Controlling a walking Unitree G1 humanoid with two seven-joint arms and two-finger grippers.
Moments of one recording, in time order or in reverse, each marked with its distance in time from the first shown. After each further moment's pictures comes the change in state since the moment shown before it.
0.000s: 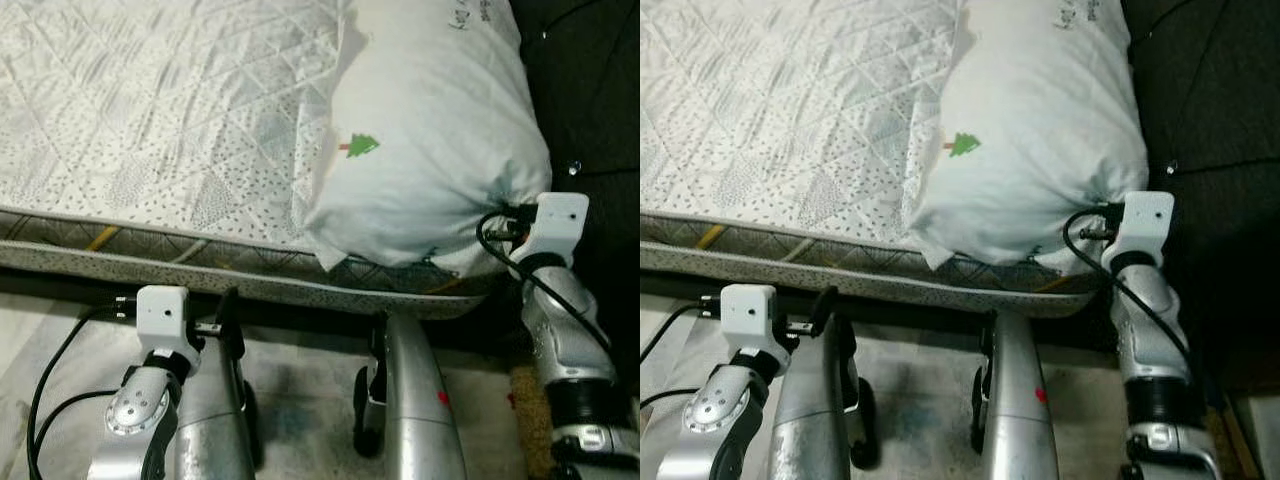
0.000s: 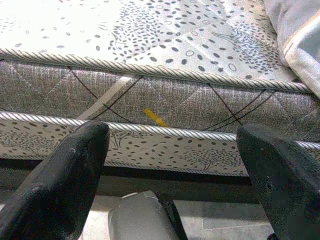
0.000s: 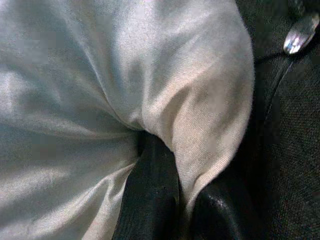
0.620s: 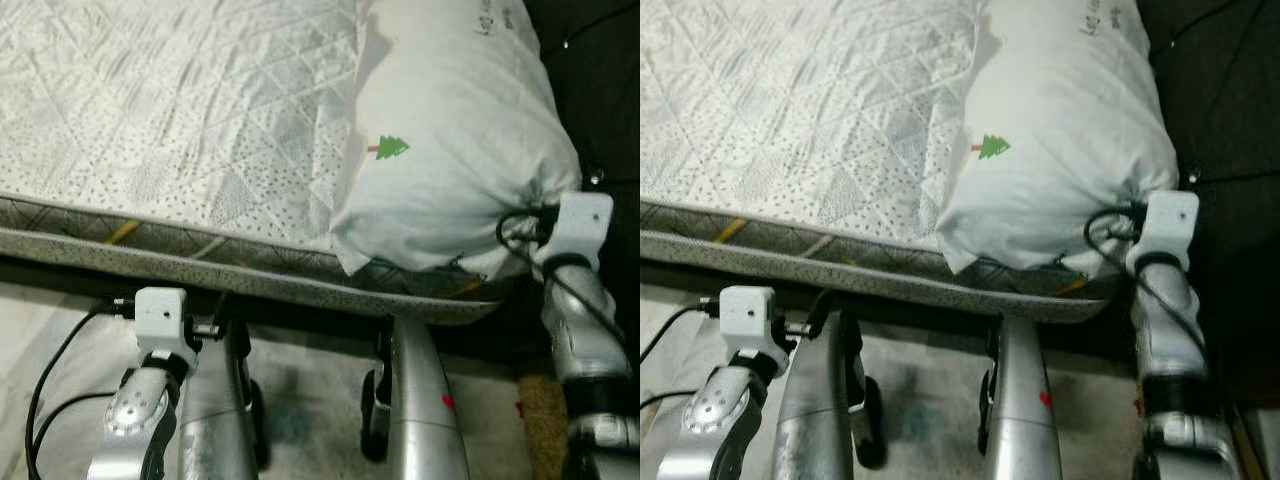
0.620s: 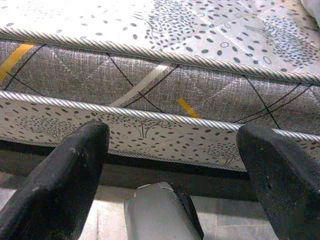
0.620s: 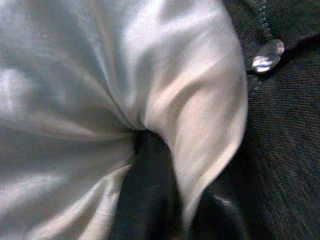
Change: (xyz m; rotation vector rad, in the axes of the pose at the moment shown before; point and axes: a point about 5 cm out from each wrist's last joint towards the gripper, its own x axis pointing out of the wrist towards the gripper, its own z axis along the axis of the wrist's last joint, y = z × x) left arm 0.000 0.004 -0.005 0.004 0.022 0.024; right arm -0.007 -0.024 -0.006 -0.048 -0.035 -0.124
